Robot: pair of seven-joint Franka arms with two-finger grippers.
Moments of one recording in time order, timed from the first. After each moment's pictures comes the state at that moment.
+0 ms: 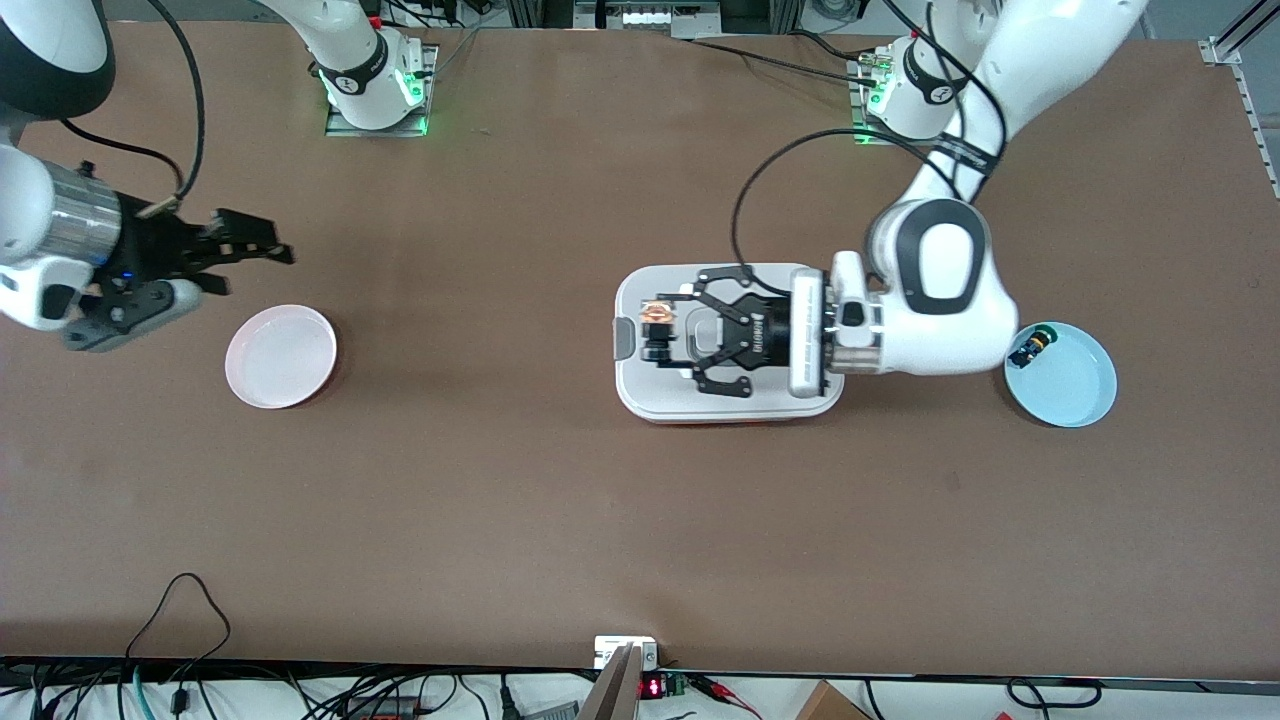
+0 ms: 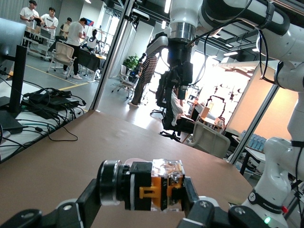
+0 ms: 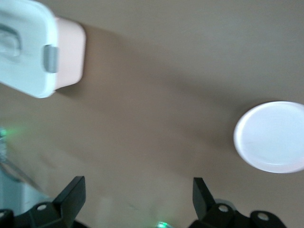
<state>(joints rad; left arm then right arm) -0.14 0.51 -0.35 -1.62 -1.54 2.10 1.73 0.17 0.23 -0.12 -1.46 0.38 1.43 -0.26</state>
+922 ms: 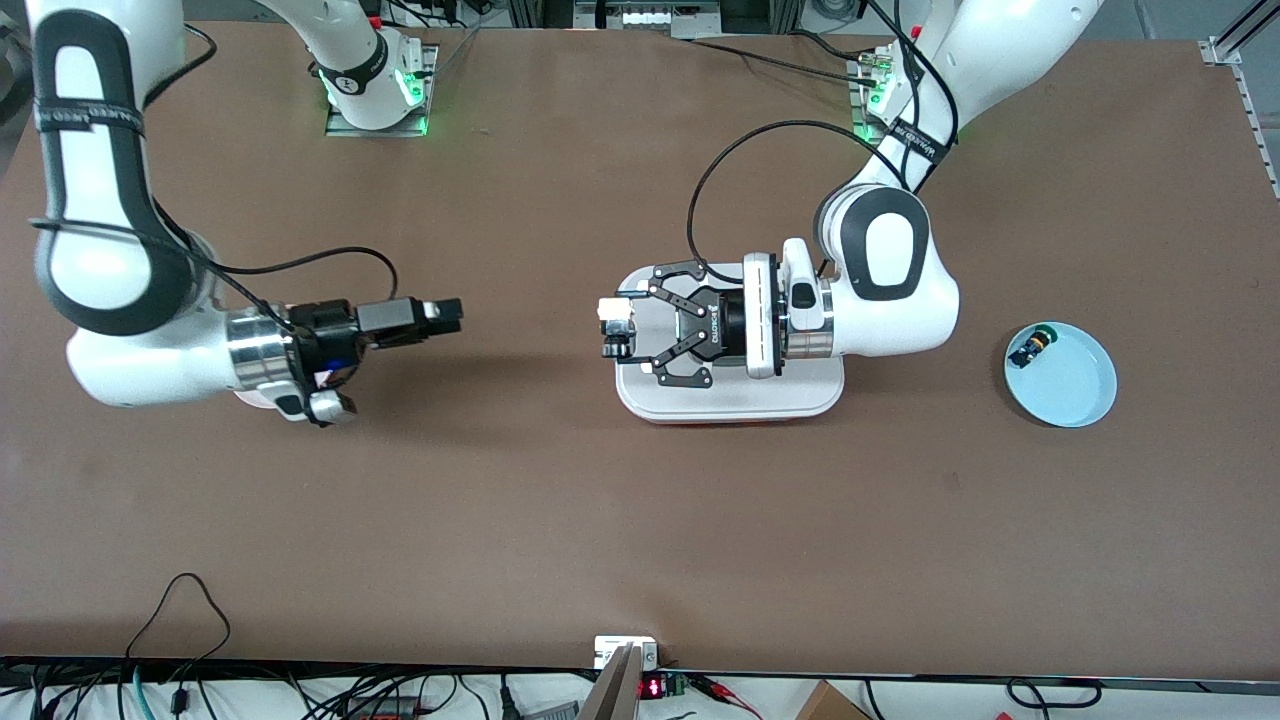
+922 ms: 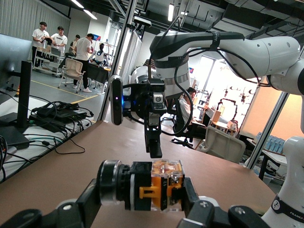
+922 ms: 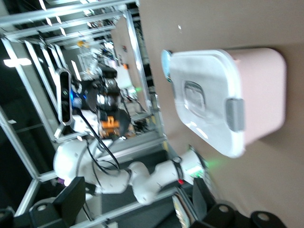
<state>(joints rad) -0.19 0.52 -0.34 -1.62 -1.64 2.16 1.85 0.23 0.50 -0.12 -1.59 1.40 1.55 -0.26</state>
